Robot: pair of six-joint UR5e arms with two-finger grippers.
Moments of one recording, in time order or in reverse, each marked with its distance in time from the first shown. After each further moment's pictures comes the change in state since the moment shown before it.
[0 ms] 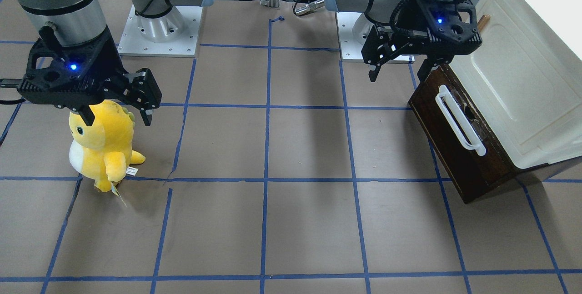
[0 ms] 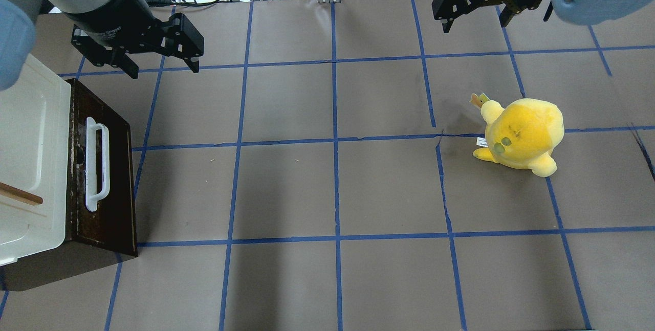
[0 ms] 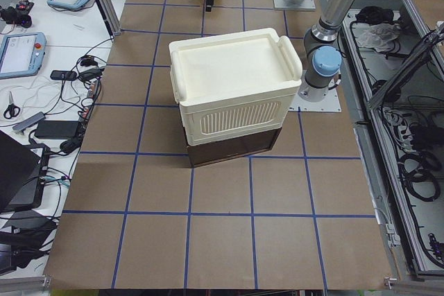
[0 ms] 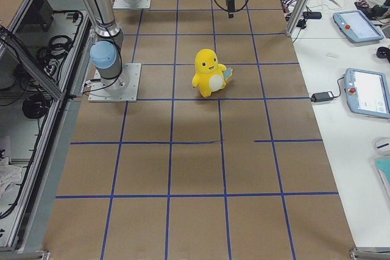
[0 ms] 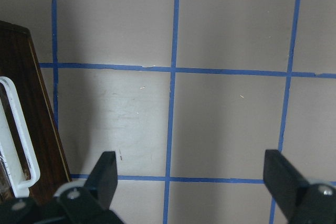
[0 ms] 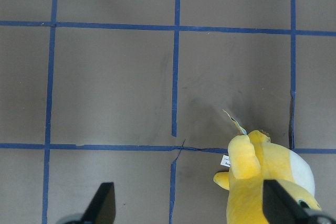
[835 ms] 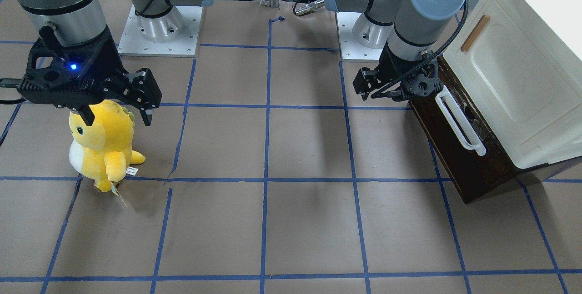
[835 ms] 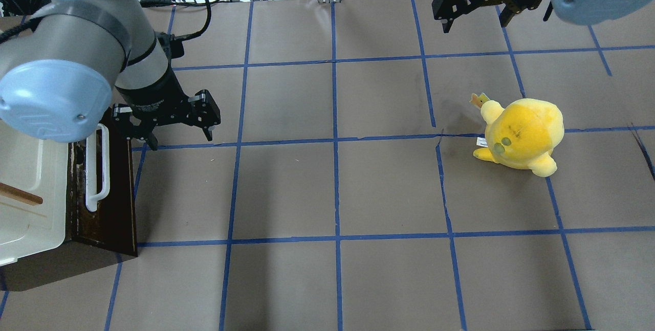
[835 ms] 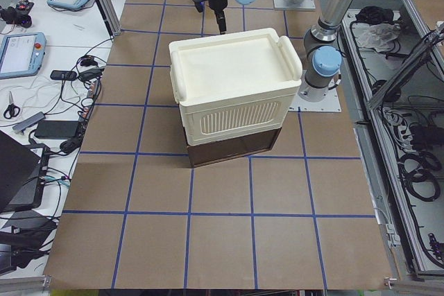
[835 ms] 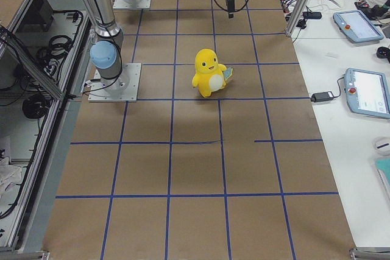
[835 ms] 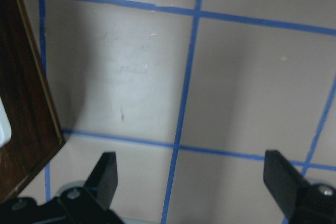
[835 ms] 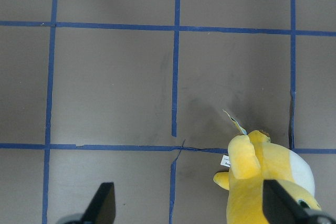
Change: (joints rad) left arm 0.000 -0.044 -0.254 0.005 0.135 -0.203; right arm 0.000 0.000 0.000 0.000 0.000 0.000
